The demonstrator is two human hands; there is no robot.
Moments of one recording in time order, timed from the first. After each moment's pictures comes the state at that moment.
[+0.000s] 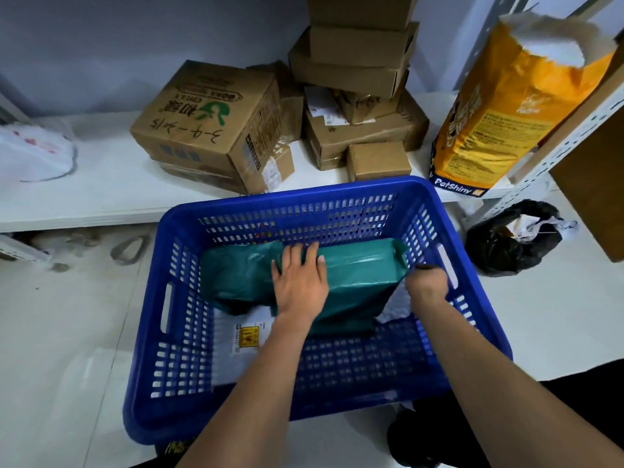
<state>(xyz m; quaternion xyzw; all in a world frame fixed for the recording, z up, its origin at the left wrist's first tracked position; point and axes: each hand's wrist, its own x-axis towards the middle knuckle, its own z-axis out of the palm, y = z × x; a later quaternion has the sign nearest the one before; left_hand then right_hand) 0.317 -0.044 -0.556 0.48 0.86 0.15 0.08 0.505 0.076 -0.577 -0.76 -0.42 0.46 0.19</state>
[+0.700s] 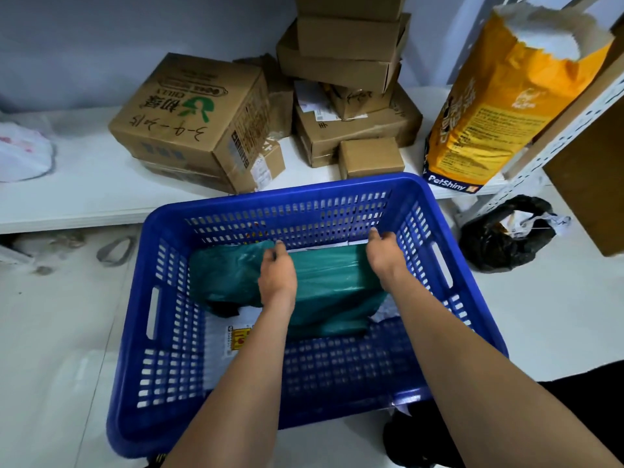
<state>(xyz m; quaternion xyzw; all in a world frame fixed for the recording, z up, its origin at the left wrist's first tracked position) 0.297 -0.022 -0.546 0.03 0.83 0.42 0.37 0.439 0.089 -0.545 -0.70 -0.52 0.47 0.12</state>
